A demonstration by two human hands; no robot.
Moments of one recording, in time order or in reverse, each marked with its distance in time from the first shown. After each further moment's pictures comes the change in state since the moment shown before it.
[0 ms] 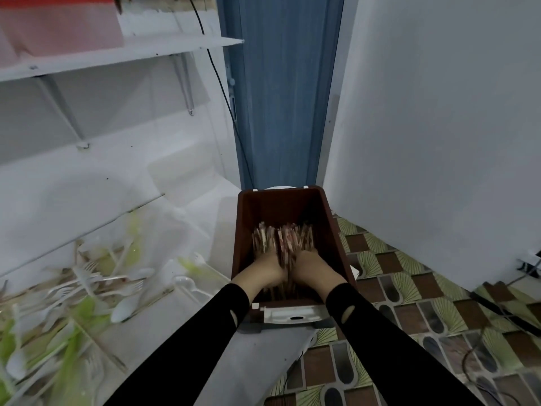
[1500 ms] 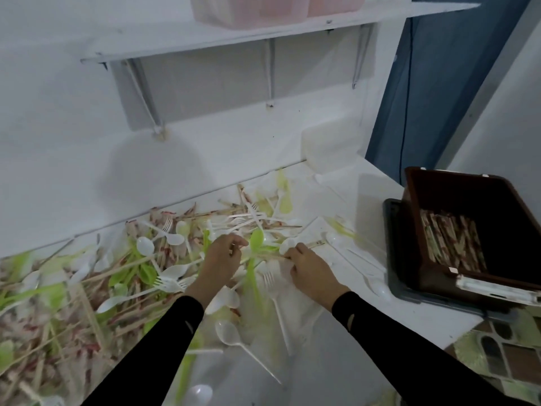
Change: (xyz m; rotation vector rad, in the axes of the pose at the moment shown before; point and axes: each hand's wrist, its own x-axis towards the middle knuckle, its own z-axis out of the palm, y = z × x) left_hand -0.156 -0.387 -0.087 -0.245 0.841 0.025; right_hand -0.065 -0.234 0.200 -0.124 0.202 -0.777
